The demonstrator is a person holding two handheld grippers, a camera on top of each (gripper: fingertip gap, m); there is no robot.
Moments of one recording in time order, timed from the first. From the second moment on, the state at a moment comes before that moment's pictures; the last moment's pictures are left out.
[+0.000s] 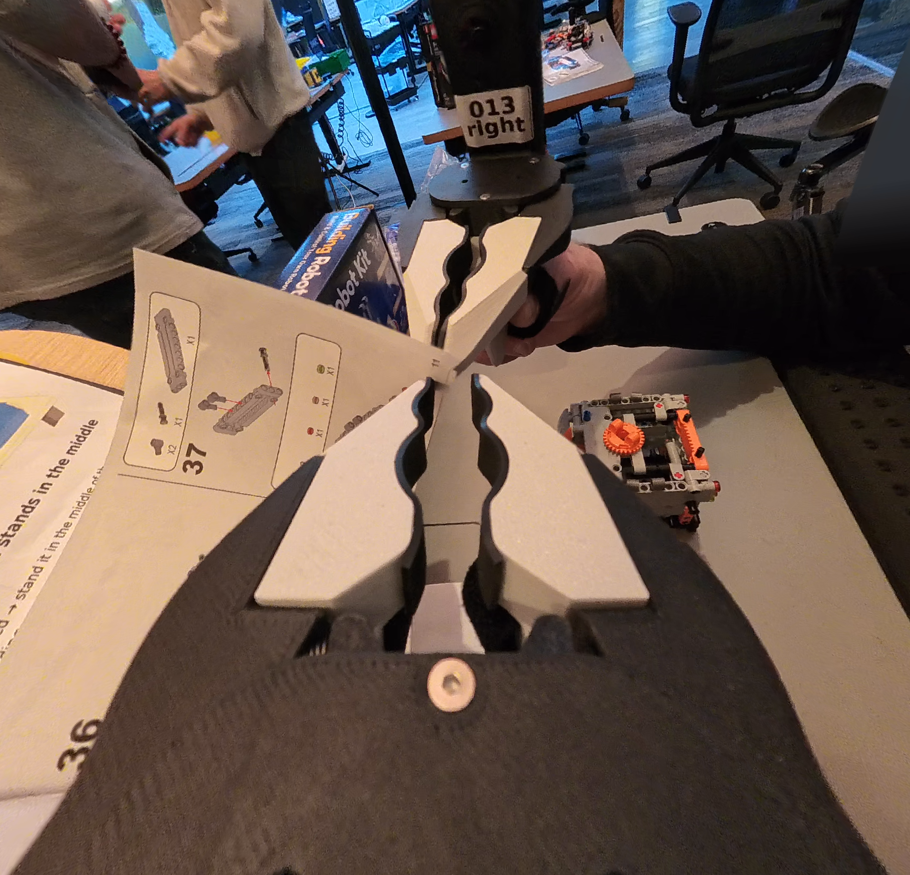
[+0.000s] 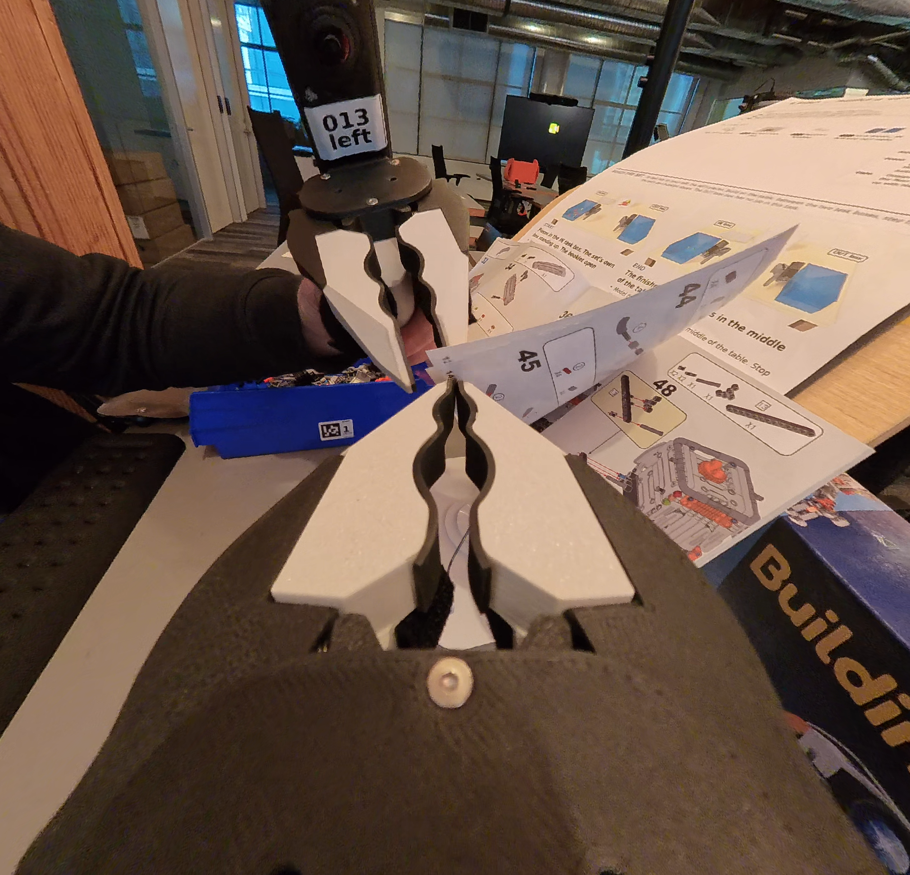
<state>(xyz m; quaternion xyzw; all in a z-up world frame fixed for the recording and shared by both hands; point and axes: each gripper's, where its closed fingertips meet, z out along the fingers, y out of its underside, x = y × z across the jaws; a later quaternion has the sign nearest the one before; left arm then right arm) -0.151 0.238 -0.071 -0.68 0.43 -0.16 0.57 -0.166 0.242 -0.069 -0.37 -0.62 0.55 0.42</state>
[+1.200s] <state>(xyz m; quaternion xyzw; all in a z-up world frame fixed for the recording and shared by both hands) -0.156 0.251 -0.066 -0.73 0.35 -0.13 0.57 -0.185 0.238 -0.086 -0.37 -0.65 0.43 0.50</state>
